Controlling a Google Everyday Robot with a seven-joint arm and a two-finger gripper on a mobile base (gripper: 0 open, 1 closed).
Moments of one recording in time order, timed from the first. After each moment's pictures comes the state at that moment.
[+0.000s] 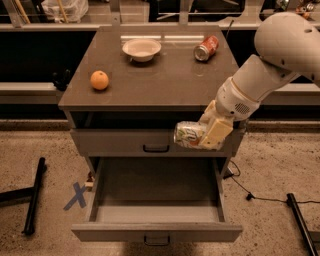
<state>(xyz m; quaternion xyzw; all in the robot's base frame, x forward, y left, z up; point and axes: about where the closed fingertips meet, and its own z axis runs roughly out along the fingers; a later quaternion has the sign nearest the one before) 0.517 -0.122 0.815 -0.65 0.72 0.18 0.16</state>
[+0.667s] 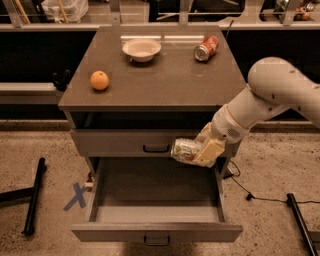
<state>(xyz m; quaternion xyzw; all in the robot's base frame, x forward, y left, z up) 0.519 -0.120 0.742 -0.62 0.74 0.22 0.18</state>
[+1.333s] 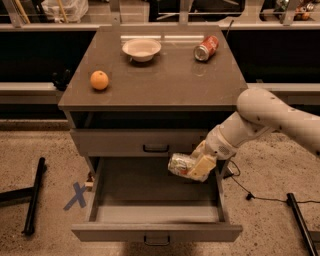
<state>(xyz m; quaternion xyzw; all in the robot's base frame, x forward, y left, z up) 0.523 -0.116 0.662 -0.58 0.76 0.26 0.16</state>
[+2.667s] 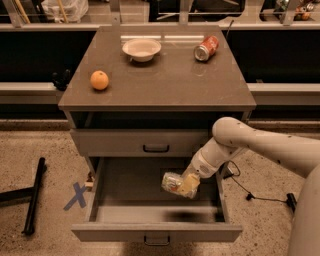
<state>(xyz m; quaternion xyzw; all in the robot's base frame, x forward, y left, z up) 0.528 -0.093 0.540 -0.53 0.80 0.26 0.10</state>
